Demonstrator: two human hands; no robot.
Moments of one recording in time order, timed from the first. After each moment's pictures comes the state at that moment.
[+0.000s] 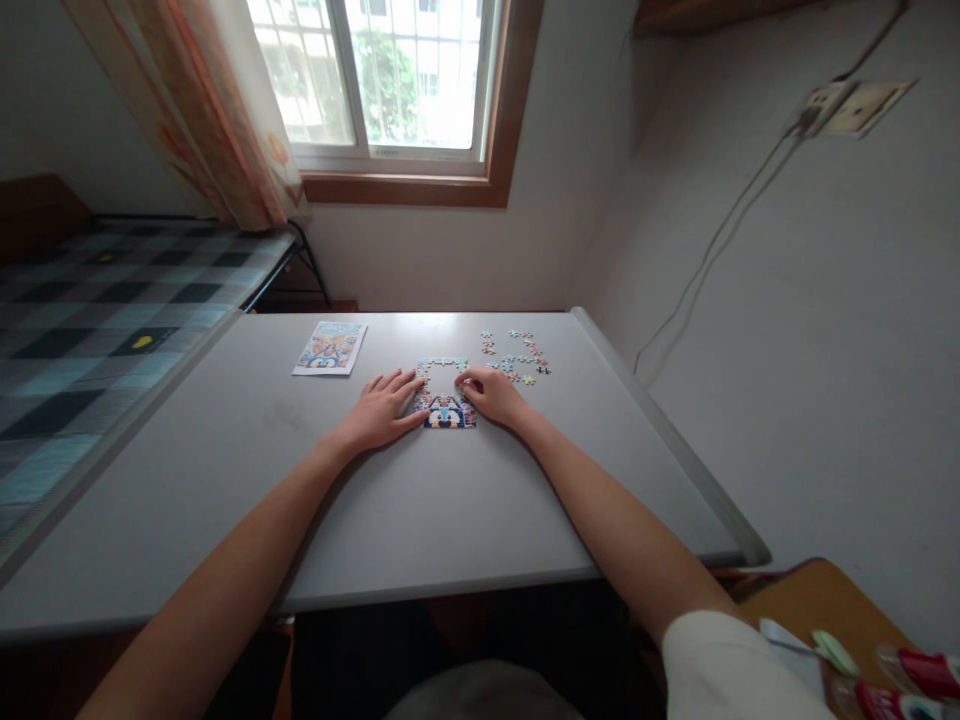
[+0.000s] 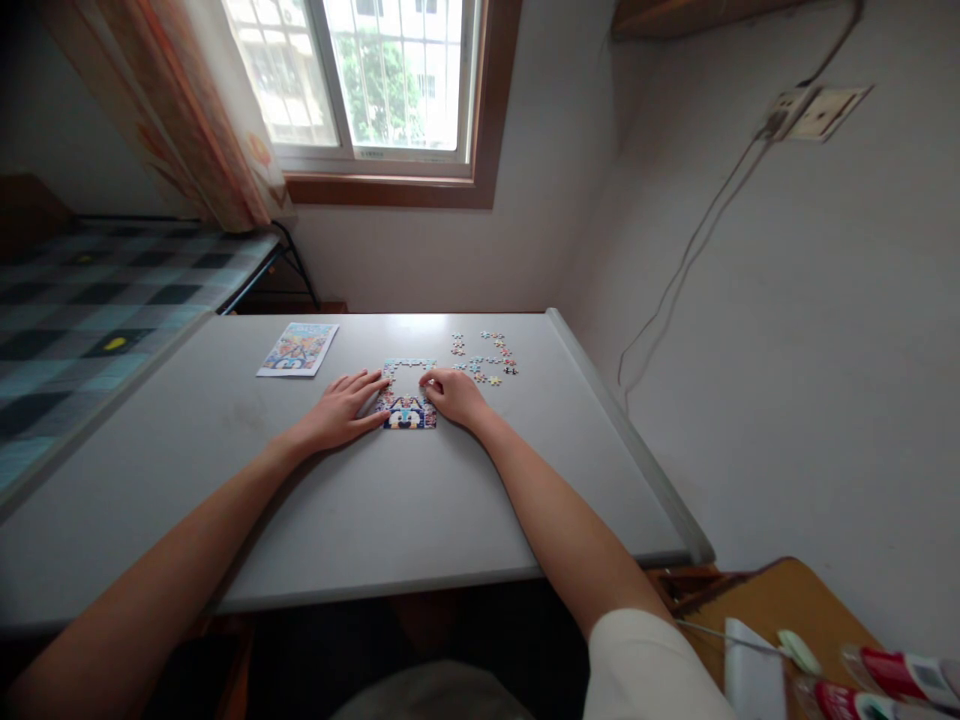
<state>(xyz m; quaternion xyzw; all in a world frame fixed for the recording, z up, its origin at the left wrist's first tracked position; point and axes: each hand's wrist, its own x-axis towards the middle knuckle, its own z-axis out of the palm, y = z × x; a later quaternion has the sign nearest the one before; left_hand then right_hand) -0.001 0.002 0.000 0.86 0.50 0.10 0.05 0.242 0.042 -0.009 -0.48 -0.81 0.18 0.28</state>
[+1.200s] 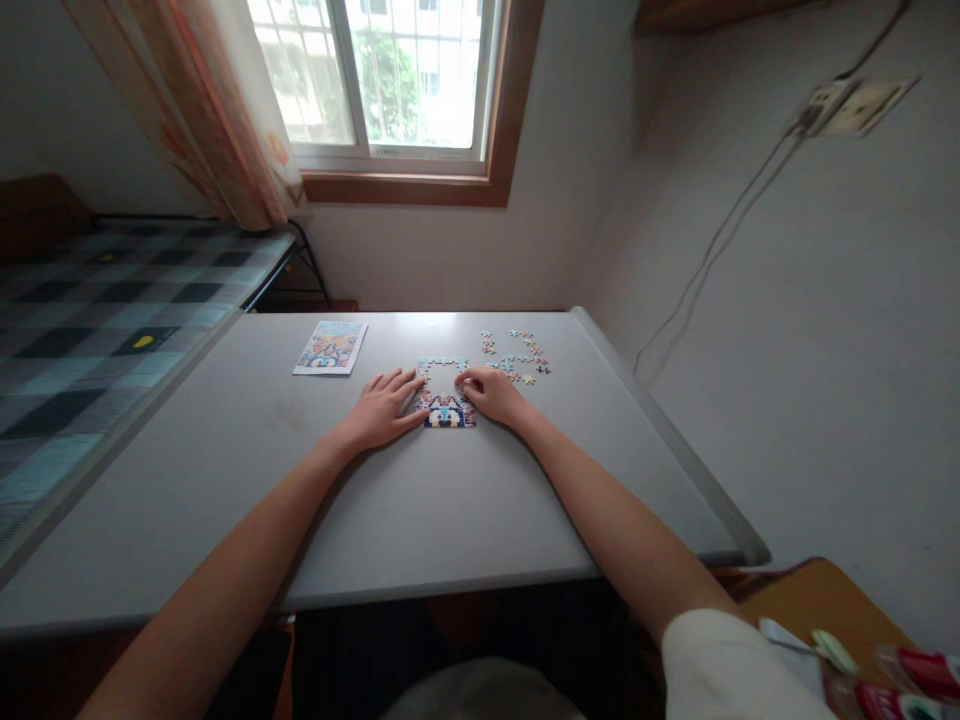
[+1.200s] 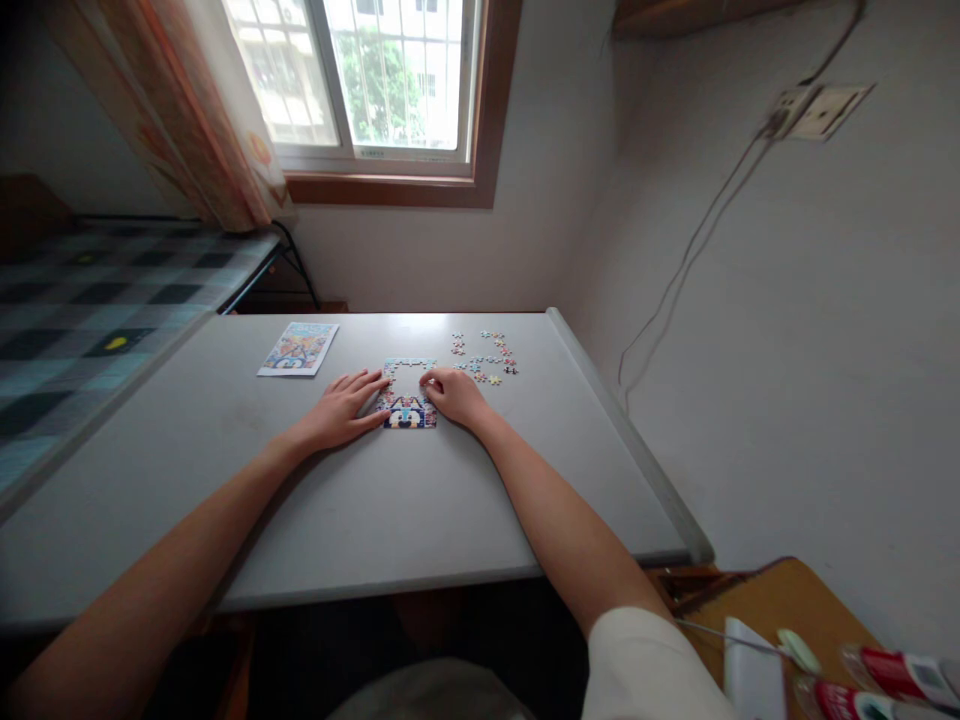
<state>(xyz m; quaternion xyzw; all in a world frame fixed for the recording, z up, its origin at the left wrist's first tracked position) -0.001 0.001 0.000 0.86 0.50 0.09 0.04 0.242 0.042 -0.009 -0.48 -0.81 0.18 0.28</state>
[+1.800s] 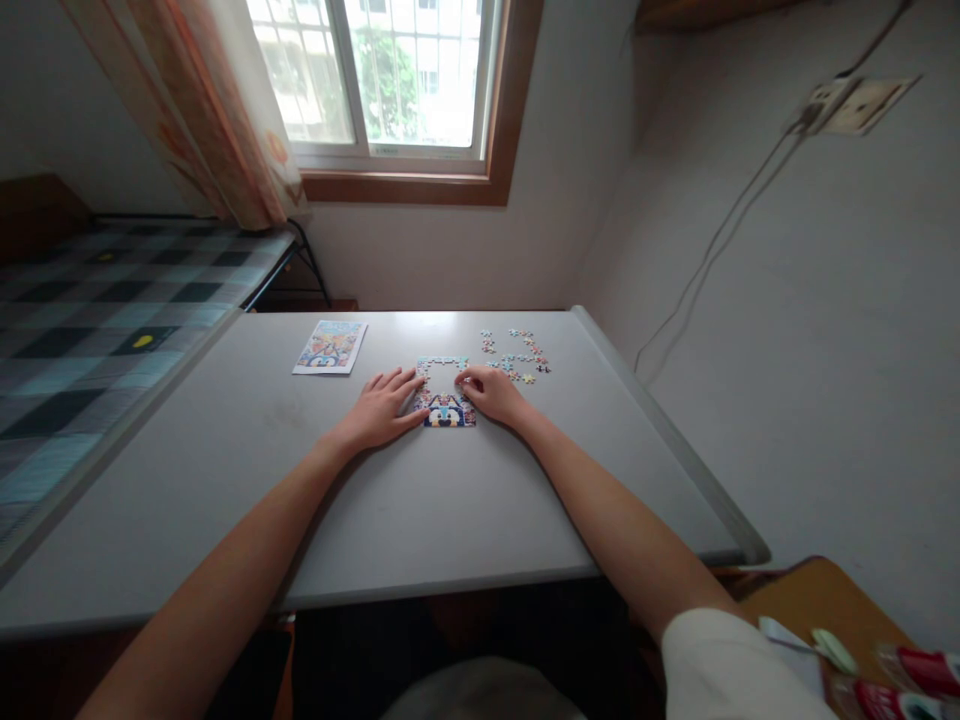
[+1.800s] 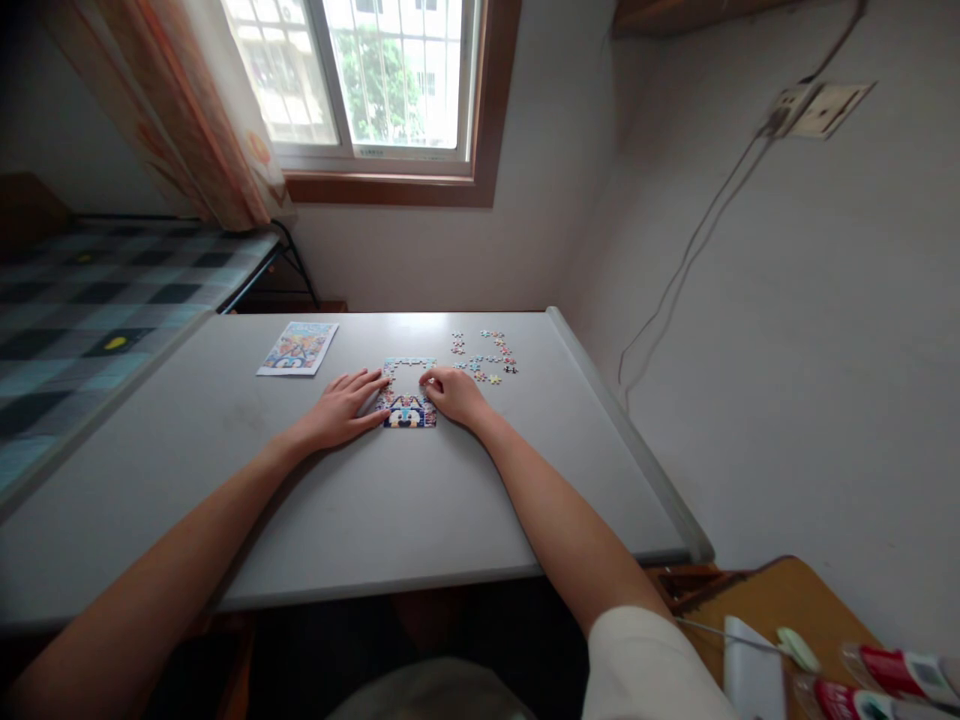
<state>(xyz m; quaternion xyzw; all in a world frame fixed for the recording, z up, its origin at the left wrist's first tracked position) -0.002 0.003 -0.002 0.86 0.50 0.10 0.04 0.242 0.042 -0.009 -0.48 -0.81 0.18 0.29</state>
